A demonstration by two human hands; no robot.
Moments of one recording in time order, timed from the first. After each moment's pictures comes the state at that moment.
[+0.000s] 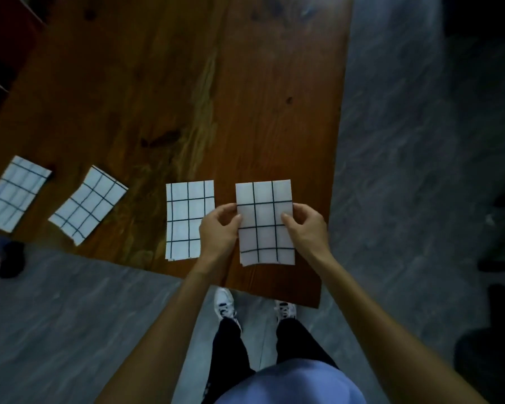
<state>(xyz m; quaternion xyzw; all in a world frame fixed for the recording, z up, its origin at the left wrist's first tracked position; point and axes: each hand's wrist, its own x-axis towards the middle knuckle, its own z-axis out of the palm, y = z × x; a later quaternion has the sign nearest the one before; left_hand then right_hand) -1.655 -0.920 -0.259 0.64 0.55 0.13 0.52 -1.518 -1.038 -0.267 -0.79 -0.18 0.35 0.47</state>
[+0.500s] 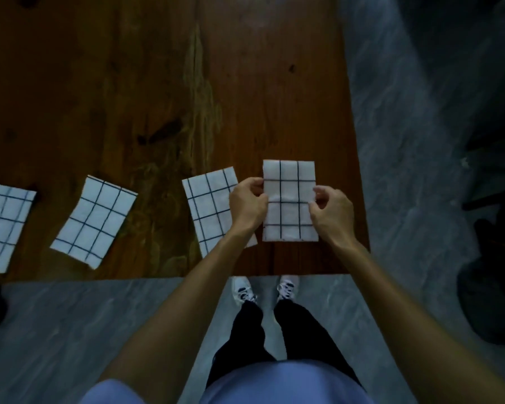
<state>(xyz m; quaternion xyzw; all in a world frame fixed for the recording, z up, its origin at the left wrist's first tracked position) -1.655 -0.864 -0.276 0.75 0.44 0.04 0.50 -1.573 -1.012 -0.287 -0.92 -0.14 0.20 0.32</state>
